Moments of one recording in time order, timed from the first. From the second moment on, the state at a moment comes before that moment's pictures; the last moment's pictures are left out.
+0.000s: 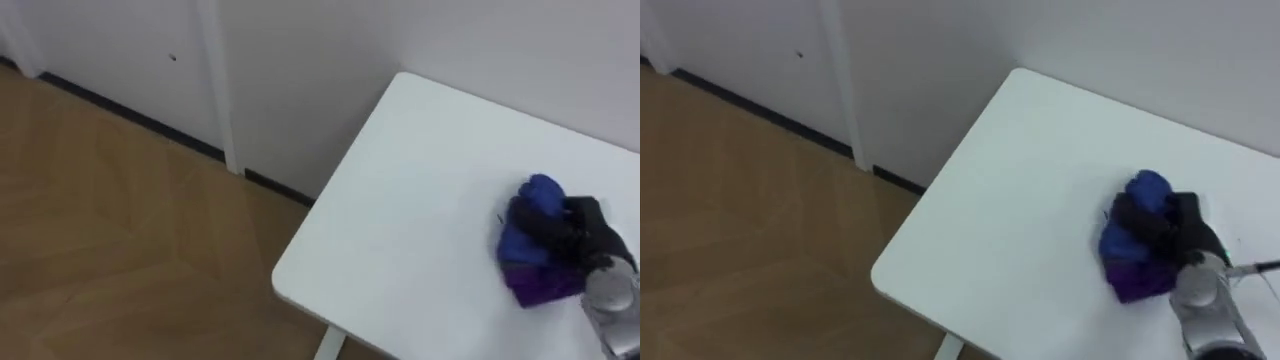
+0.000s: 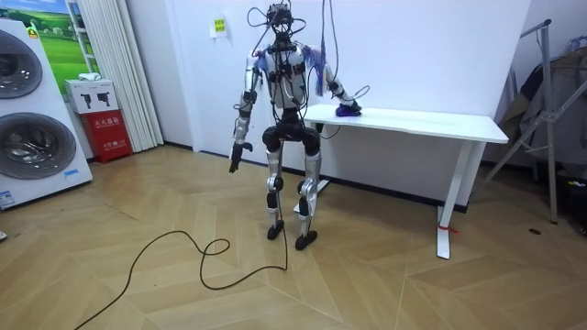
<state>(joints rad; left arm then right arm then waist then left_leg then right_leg) 0.46 0.27 0.19 0.89 0.37 0.12 0.00 -0.15 -0.52 -0.16 1.03 -0.15 -0.10 -0.22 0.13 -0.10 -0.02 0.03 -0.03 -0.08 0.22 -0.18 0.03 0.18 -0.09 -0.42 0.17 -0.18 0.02</state>
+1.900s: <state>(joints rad) 0.36 0.25 0.03 0.93 0.29 0.15 0.03 -0.57 -0.39 0.22 0.89 -0.36 0.01 -0.13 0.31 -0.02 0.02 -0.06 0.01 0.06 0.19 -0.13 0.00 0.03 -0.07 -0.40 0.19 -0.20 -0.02</state>
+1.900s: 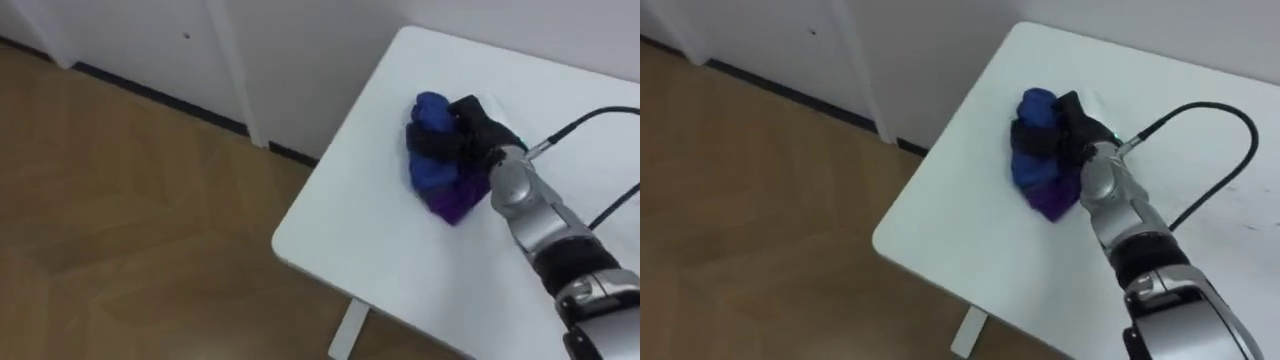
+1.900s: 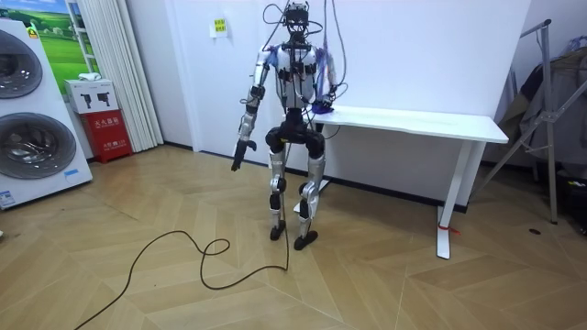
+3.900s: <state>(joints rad) 0.46 0.27 0.25 0.84 0.39 0.12 -0.03 -0.16 -0.41 -0.04 0.79 -0.47 -0.12 -0.25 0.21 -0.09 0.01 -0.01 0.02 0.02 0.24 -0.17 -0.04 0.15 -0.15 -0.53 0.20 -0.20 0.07</state>
